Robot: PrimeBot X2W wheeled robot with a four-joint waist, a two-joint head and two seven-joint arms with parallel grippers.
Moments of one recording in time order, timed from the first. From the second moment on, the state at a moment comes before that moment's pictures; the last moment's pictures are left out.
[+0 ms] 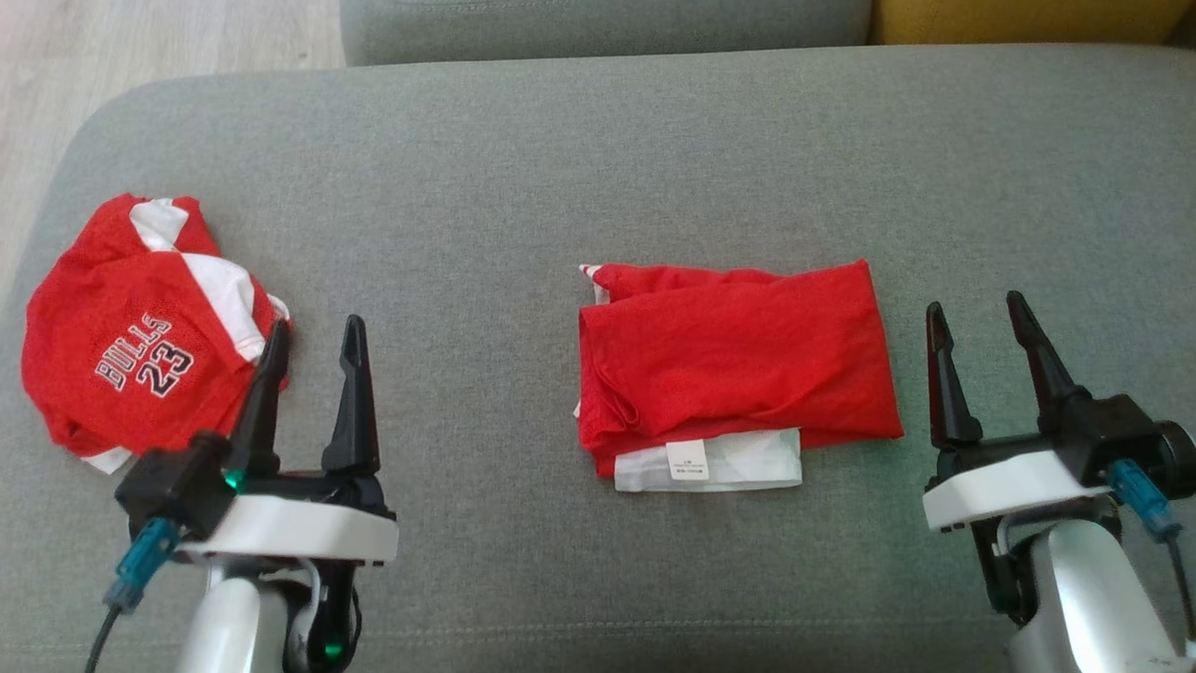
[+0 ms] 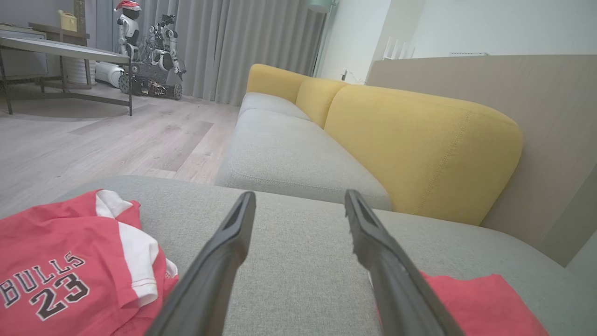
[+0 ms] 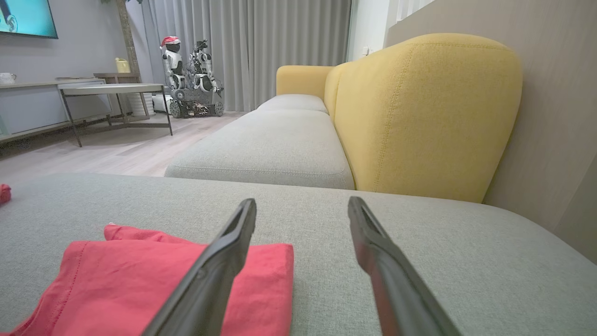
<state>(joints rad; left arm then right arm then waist) -0.05 0.04 -0.12 0.04 -0.29 -0.06 -0.26 -0.16 -0.07 0.00 0.28 0.01 0.12 -0.25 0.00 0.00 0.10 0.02</state>
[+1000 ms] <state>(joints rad) -0.09 0.04 -0.15 0.06 -0.28 -0.07 -0.26 -0.31 -0.06 -0.01 0.65 0.04 0.12 -0.24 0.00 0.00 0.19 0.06</state>
